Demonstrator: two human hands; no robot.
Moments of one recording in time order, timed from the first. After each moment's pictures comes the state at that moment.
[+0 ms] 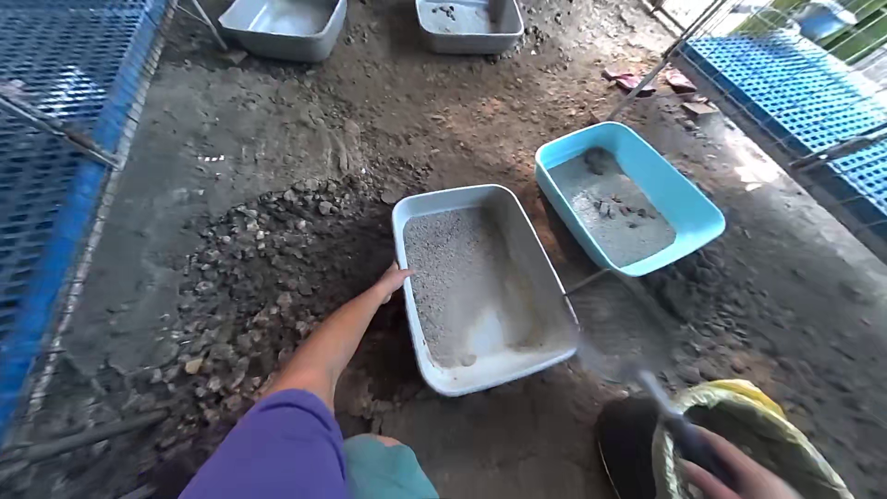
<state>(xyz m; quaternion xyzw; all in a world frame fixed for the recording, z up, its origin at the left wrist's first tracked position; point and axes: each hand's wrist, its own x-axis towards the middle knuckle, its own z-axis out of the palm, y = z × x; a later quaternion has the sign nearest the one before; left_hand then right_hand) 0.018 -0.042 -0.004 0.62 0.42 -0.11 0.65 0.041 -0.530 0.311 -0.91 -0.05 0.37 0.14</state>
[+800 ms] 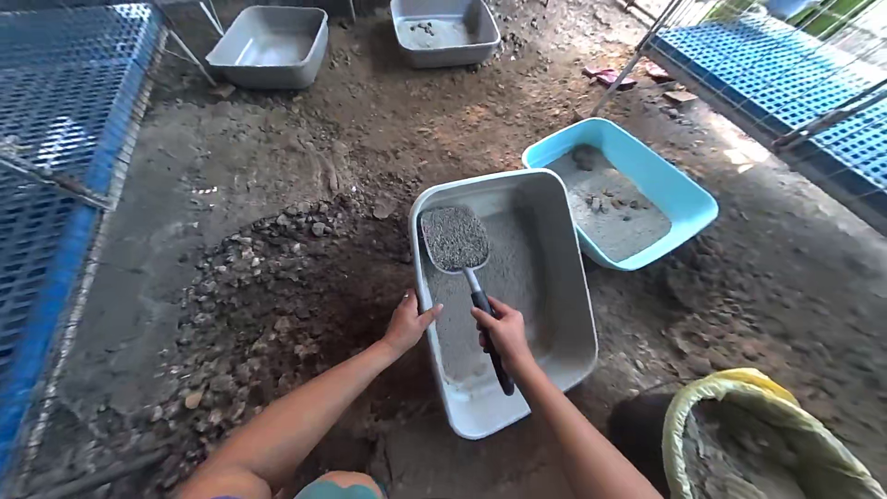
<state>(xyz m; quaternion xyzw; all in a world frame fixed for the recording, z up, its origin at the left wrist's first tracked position) -0.019 -0.116 0.101 0.77 0.25 -0.03 0.59 0.067 -0.299 0.147 -0.74 0.05 0.33 0.59</state>
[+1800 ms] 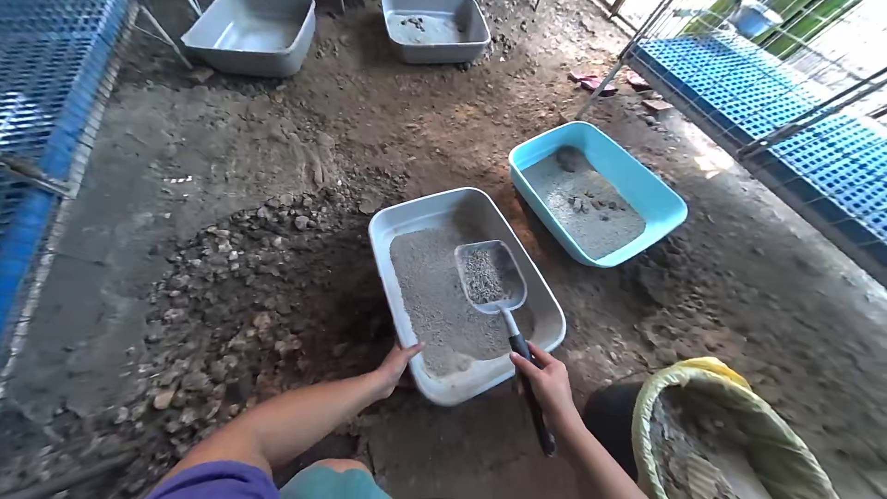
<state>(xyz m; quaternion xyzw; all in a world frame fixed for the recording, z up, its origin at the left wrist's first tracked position) -0.072 -0.165 0.023 0.47 0.45 -0.21 0.73 0.032 -0.402 0.156 -0.78 0.11 0.29 0.53</state>
